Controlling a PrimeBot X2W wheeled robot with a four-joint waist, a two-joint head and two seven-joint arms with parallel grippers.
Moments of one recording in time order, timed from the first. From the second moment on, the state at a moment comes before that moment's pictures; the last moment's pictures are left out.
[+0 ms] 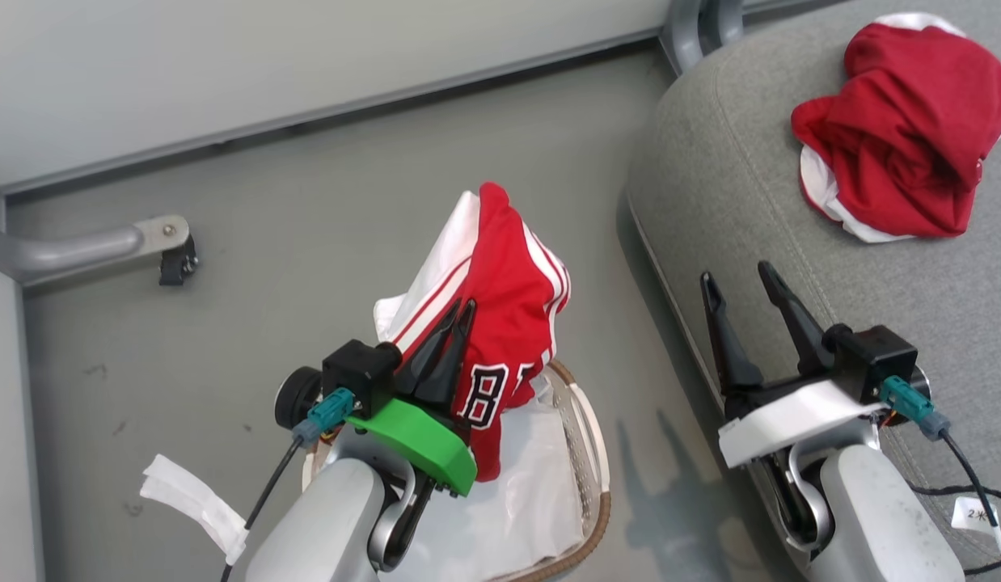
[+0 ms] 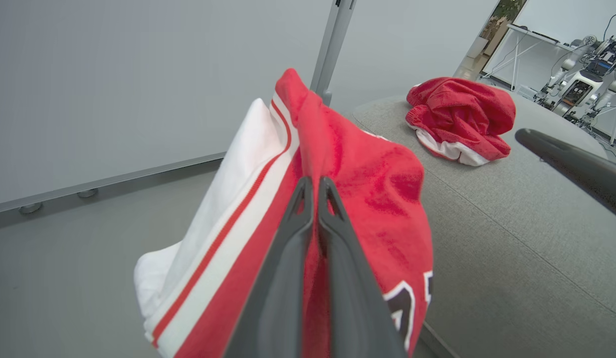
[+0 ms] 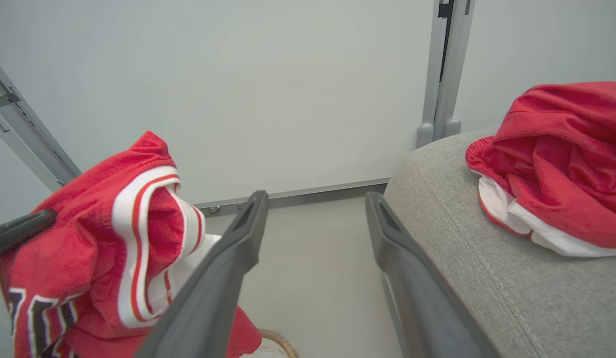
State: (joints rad) left arm -0.40 0.08 -0.58 0.45 -0.47 -0.13 -0.26; right arm -0.27 -0.05 0.11 0.24 0.25 0.13 -0.26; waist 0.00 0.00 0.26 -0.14
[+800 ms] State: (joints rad) left arm -0.46 0.05 -0.56 0.23 -0.48 -0.13 -0.26; right arm -0.15 -0.05 0.31 0.34 0.21 0.13 -0.26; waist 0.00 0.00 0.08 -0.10
